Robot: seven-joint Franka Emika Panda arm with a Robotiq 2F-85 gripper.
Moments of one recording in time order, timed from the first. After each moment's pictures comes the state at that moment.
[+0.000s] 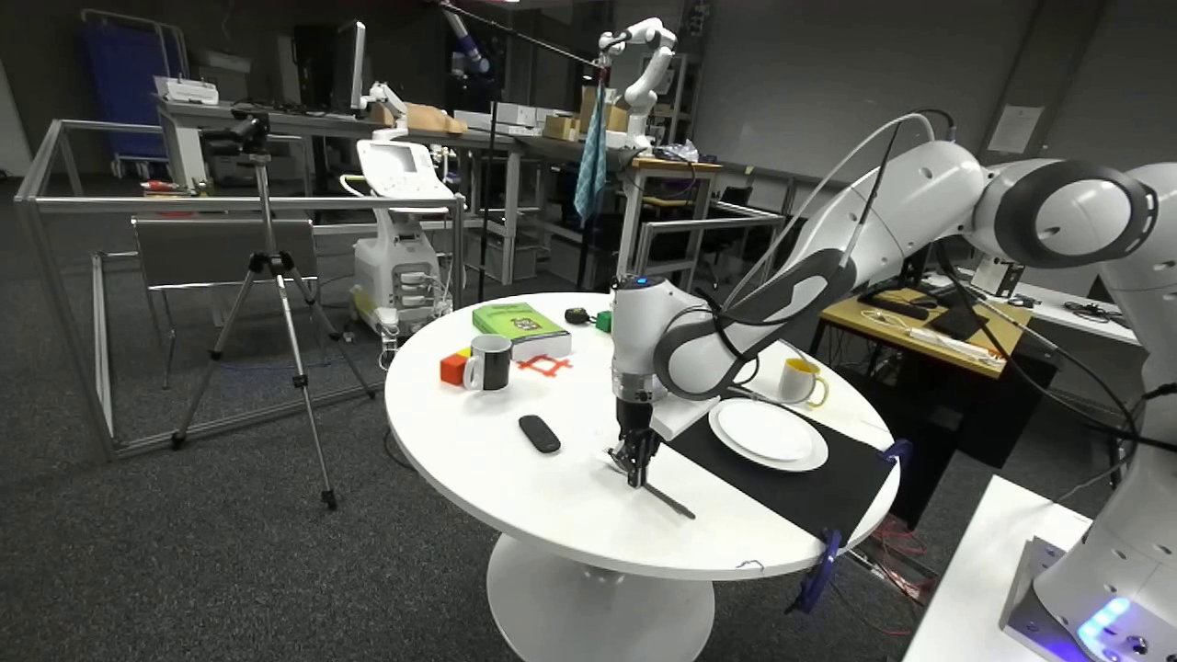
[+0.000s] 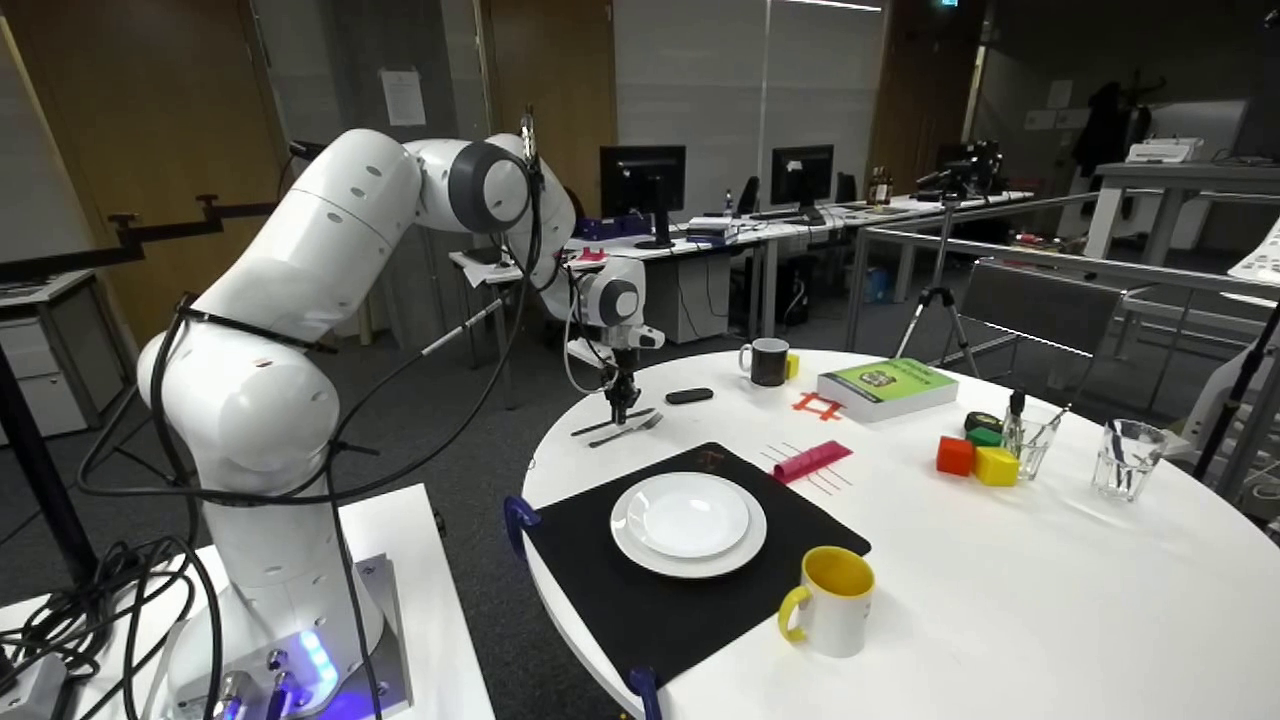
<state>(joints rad) 0.46 0.78 0.06 -1.62 -0.08 2.28 0.46</state>
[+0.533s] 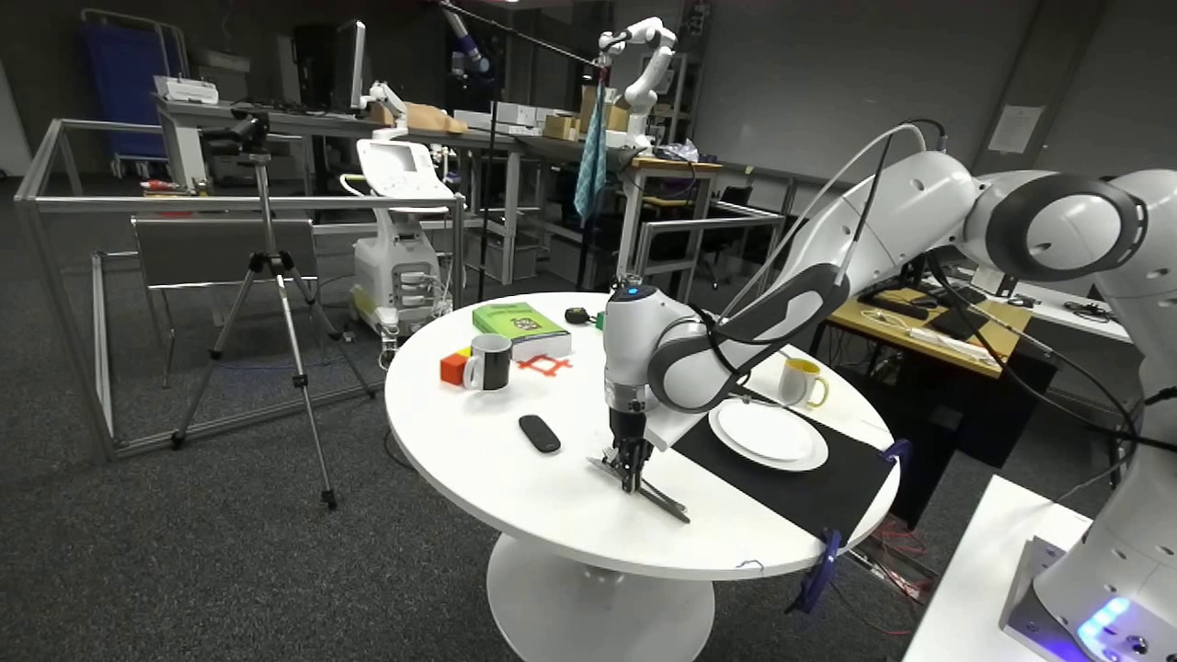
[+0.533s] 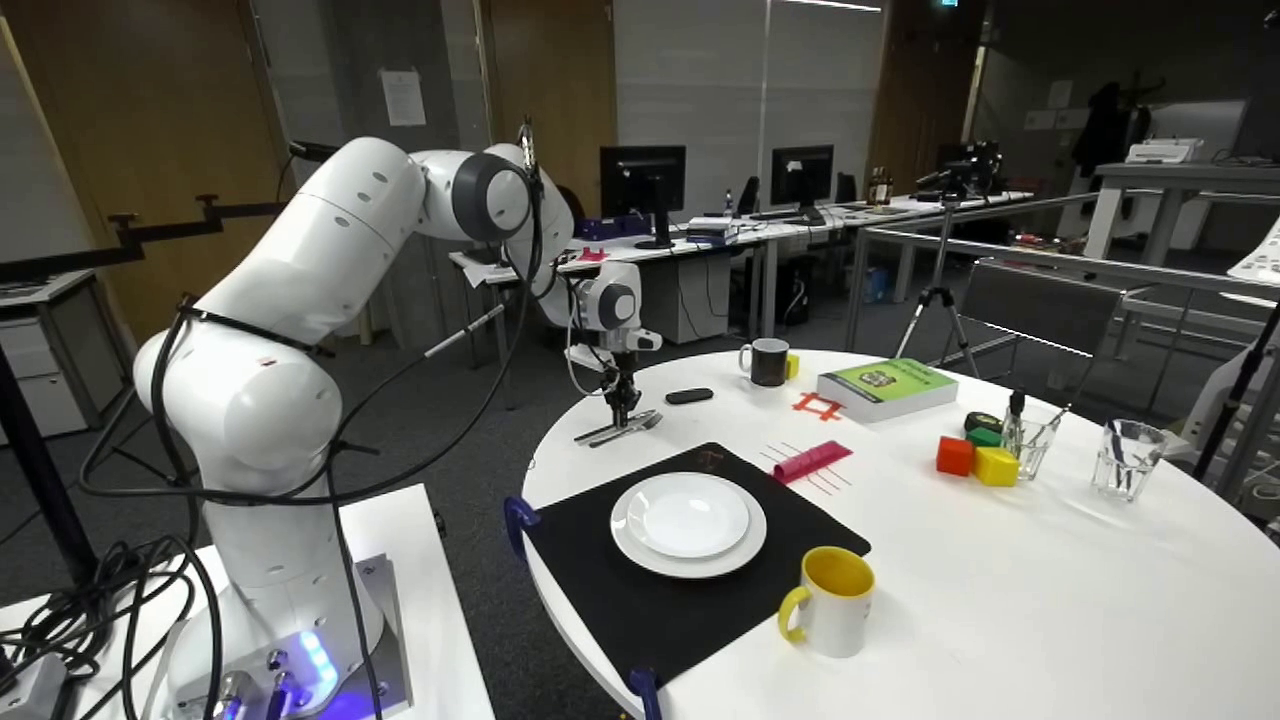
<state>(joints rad) 0.49 0.83 0.05 -1.58 -0.12 2.28 0.47</state>
